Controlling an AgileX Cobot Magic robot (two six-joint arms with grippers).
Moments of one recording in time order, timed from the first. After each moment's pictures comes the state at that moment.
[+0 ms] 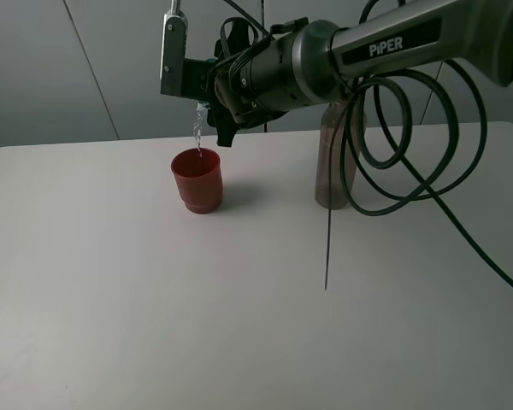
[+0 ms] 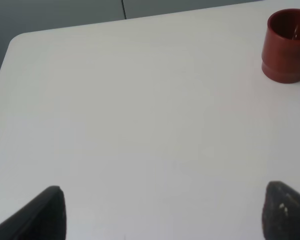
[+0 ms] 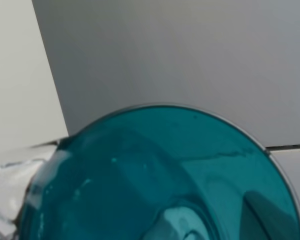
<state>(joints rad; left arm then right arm) 0.06 0.00 -0.51 -0.05 1.09 0.12 0.79 2.18 -1.57 -1.63 0.50 0.63</state>
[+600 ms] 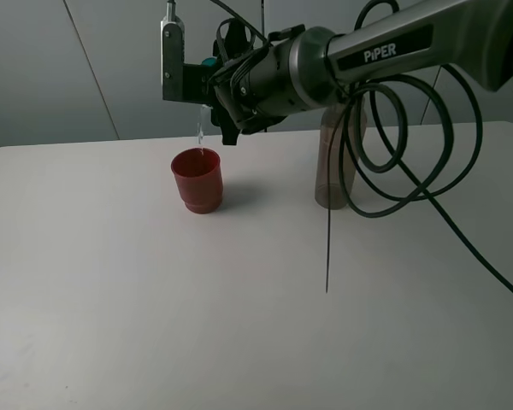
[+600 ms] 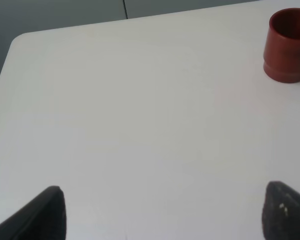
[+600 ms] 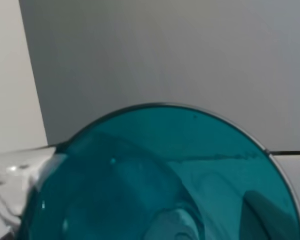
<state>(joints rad) 0.06 0.00 -0.51 -0.04 1.09 0.12 0.79 2.20 -1.57 -1.71 0.54 0.63</state>
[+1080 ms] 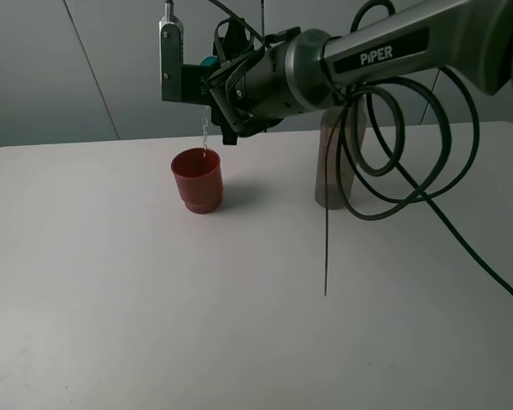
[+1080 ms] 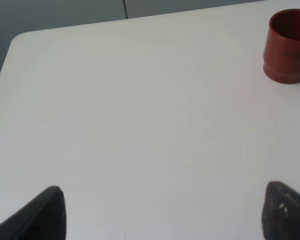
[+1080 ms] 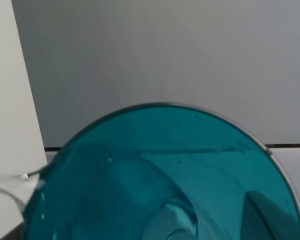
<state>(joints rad) 0.06 0.00 -0.51 -0.04 1.09 0.11 0.80 2.20 -1.57 -1.71 0.58 0.63</state>
